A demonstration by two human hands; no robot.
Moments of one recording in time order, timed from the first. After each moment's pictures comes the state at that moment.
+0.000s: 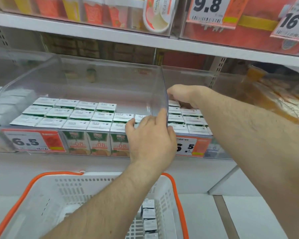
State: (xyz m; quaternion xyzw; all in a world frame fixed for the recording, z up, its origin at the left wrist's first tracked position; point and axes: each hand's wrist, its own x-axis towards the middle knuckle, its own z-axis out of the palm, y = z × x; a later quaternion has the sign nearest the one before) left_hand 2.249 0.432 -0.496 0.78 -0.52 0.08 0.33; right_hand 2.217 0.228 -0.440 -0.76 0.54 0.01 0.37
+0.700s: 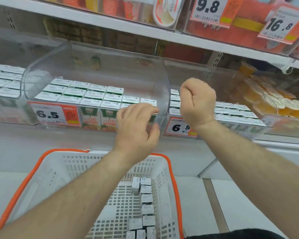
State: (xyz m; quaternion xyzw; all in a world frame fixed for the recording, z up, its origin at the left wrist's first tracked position) left_hand 2.278 0.499 -0.507 0.64 -0.58 0.09 0.50; right_hand 2.161 0.365 -0.449 -0.82 0.25 -0.51 0.02
